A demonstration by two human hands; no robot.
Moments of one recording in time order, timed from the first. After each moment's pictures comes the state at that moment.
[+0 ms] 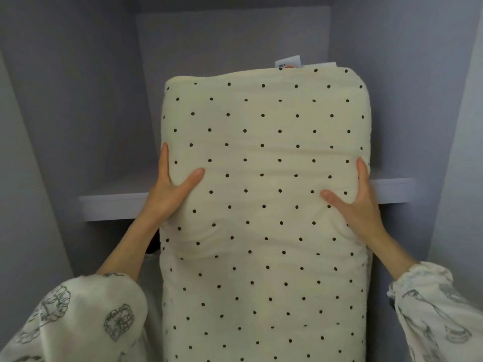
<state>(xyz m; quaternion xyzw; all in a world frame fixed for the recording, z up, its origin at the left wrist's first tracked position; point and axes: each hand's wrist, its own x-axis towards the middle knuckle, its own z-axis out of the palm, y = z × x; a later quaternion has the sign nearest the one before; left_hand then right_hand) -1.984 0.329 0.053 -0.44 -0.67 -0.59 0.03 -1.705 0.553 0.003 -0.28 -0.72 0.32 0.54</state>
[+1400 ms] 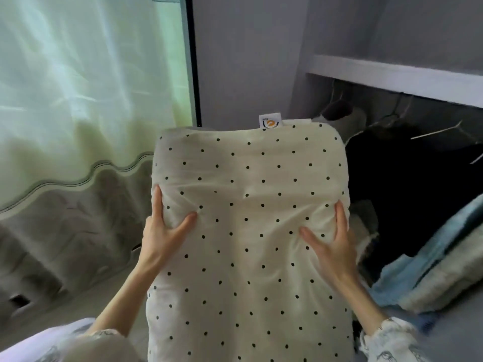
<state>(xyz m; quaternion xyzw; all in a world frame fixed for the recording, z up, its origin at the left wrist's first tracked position) -1.564 -0.080 -0.190 0.10 -0.82 -0.55 0.16 -1.558 0.232 -0.213 -0.05 -0.83 0.52 0.19</state>
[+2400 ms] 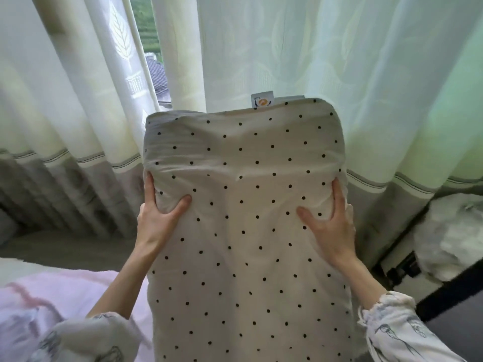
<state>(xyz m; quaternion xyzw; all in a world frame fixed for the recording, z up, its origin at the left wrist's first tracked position) -1.515 -0.449 -0.196 0.45 -0.69 -0.42 0.39 -1.756 -0.245 -0.223 0.29 -0.79 0.54 0.01</state>
